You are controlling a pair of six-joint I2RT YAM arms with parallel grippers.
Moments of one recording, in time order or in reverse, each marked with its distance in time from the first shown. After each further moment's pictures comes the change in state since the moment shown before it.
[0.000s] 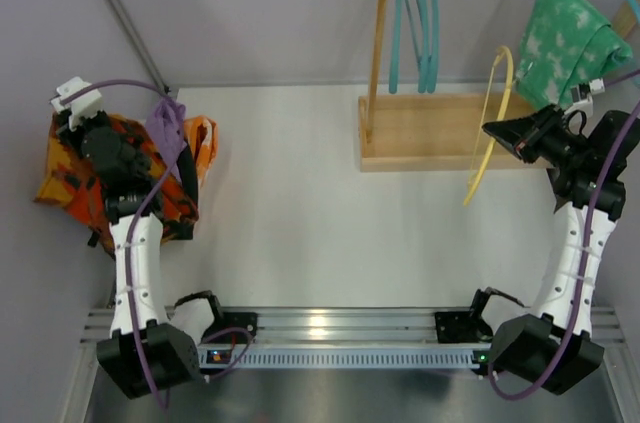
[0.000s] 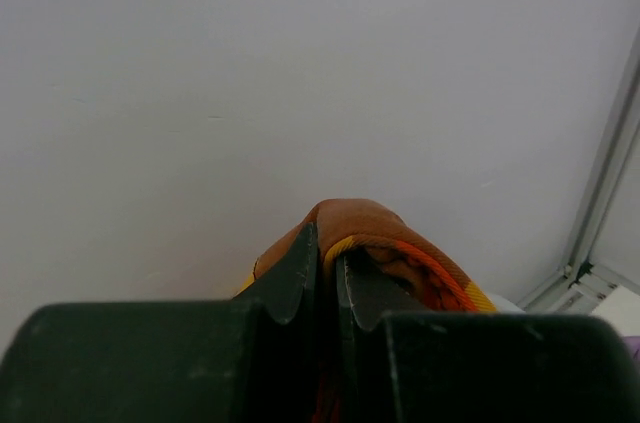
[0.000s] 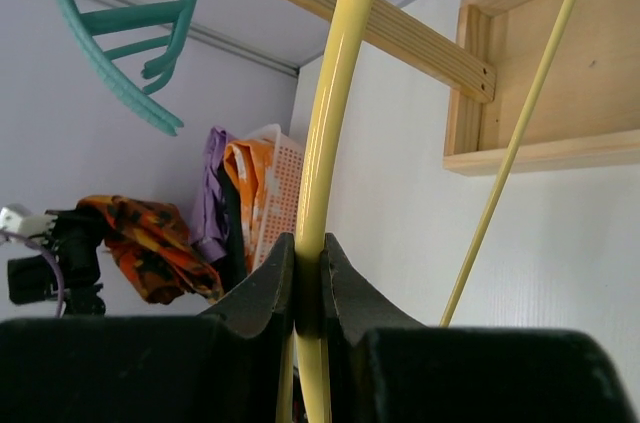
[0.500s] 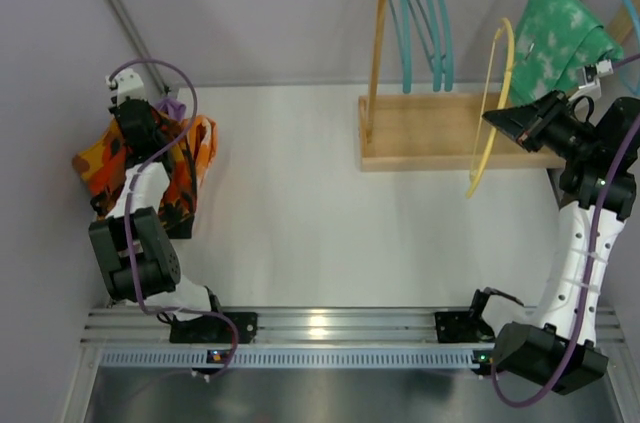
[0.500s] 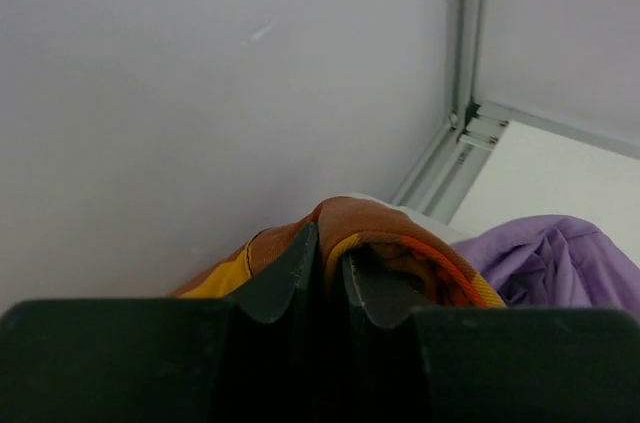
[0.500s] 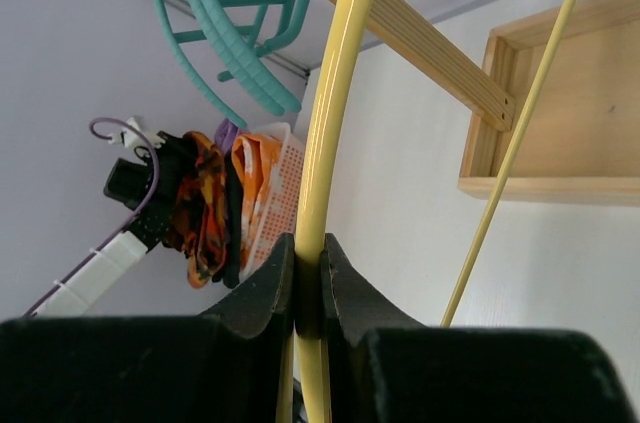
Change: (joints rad) left arm 0.002 0.536 0.048 0.105 0.288 -0.141; right arm 0.042 0.002 0.145 -0.051 0.005 -0.045
